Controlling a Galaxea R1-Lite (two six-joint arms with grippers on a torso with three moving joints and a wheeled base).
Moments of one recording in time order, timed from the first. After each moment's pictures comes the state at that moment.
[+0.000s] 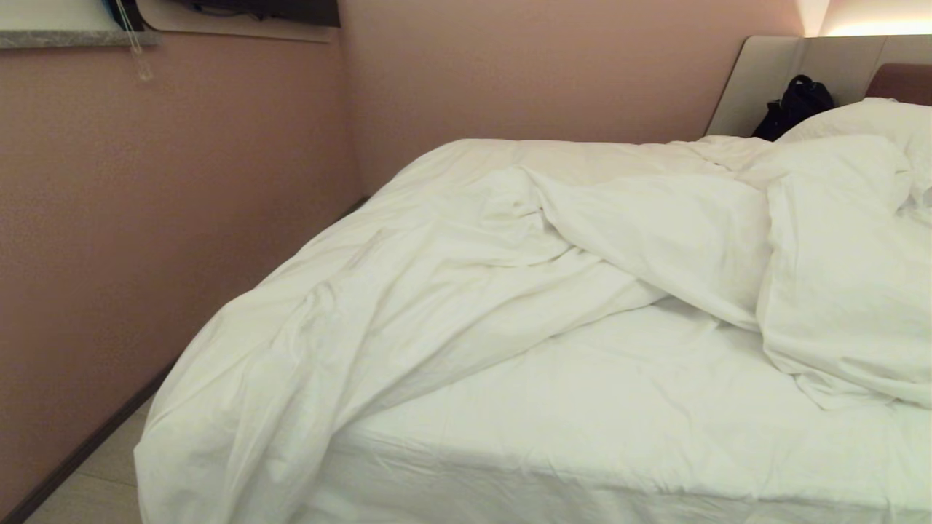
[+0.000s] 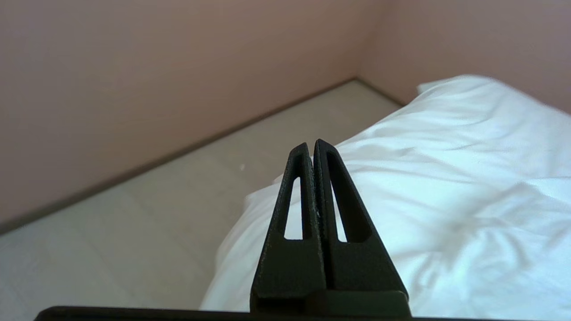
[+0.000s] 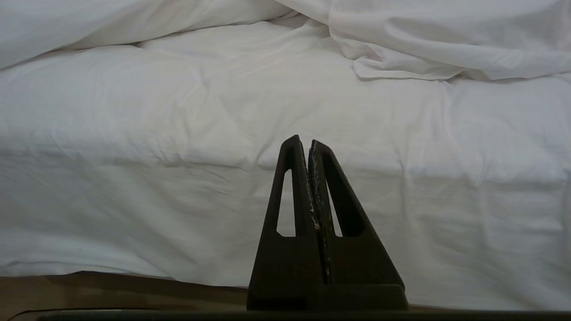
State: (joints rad) left arm 1.25 0.72 -0.62 -0.15 -0.77 -0.34; right arm 0.00 0.00 0.00 0.00 -0.01 0.01
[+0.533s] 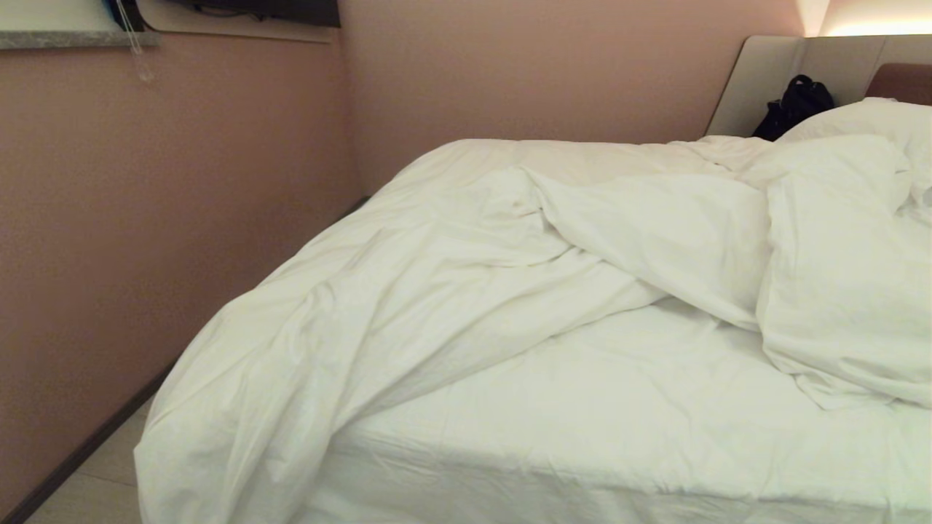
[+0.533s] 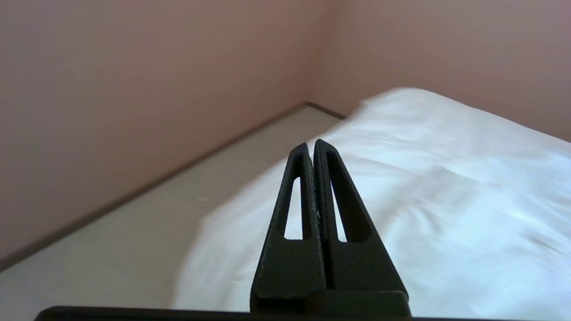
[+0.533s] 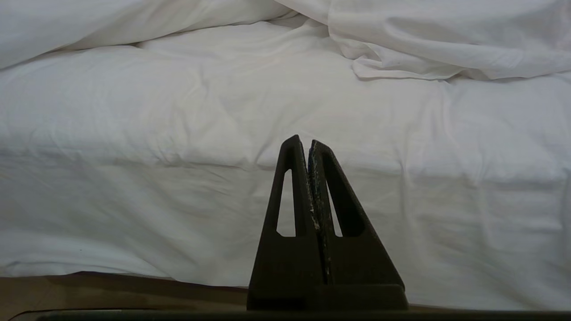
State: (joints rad) left arm 1.10 0.51 -0.60 -0.14 -0.76 -0.42; right arm 0.00 0.00 0.00 0.00 -0.01 0.01
